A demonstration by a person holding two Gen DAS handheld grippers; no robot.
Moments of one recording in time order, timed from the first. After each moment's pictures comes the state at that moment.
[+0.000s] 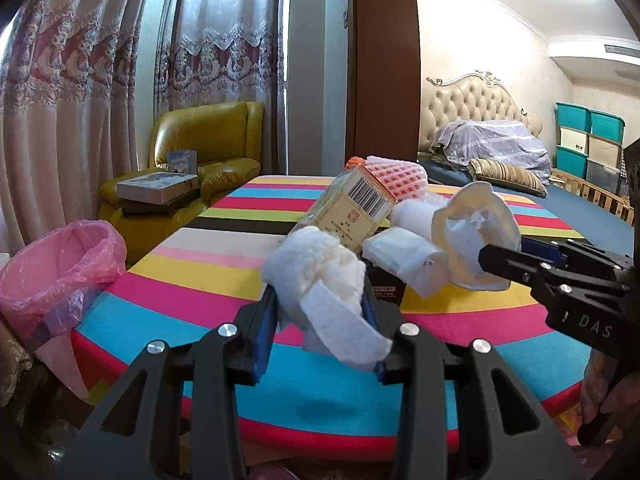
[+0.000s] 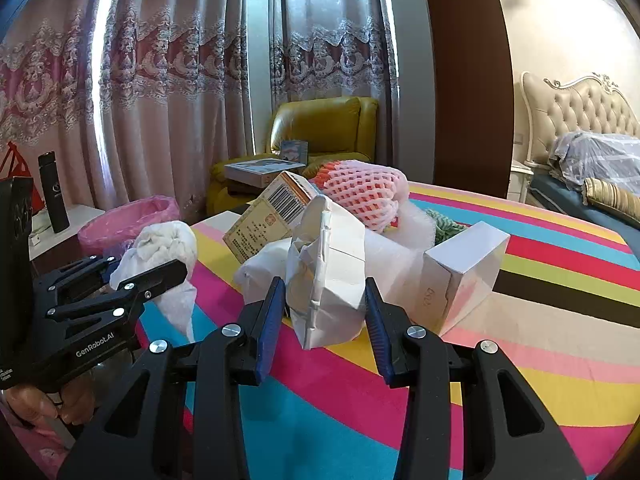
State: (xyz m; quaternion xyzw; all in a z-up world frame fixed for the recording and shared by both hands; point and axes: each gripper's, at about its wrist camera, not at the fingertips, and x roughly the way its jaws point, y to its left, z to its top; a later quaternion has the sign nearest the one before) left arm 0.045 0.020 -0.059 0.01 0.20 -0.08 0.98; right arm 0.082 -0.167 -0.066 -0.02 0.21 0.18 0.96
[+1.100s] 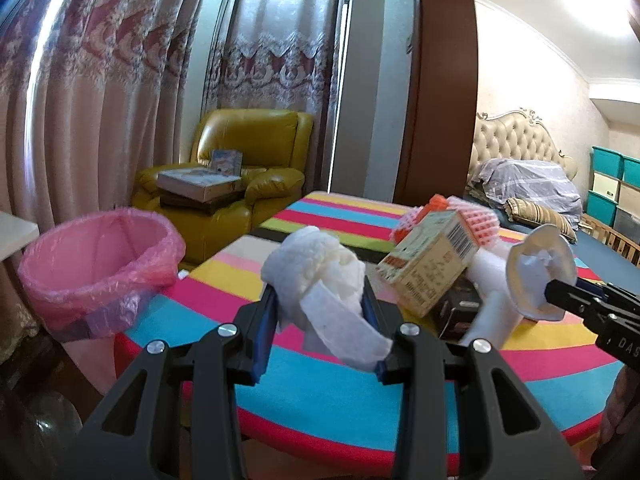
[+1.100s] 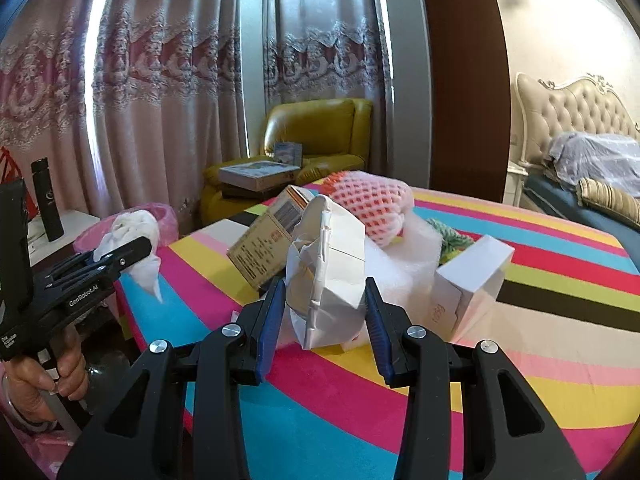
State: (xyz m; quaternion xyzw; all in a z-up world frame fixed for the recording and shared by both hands) left arm 0.055 0.091 -0.051 -0.05 0.18 -0.02 0.98; right arm 0.085 -0.156 -0.059 -0.01 0.21 0.16 0.96
